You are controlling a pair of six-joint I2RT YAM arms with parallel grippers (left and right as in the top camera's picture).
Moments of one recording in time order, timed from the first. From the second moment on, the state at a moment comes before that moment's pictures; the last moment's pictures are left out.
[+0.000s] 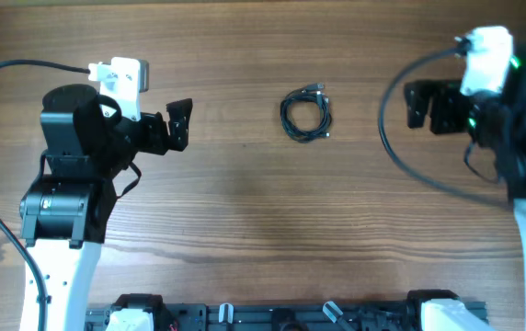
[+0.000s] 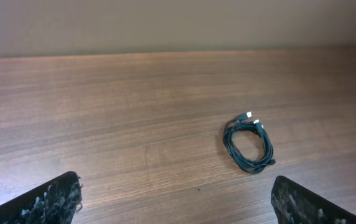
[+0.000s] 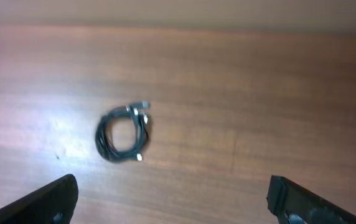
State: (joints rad) left arm -0.05 1.07 1.15 -0.63 0.25 -0.02; right arm 0.01 1.27 1.54 -1.04 -0.12 -0.05
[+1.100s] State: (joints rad) left arm -0.29 1.61 1.15 -0.23 0.26 -0.09; right arm 0.01 1.49 1.55 -1.00 -0.15 -0.09
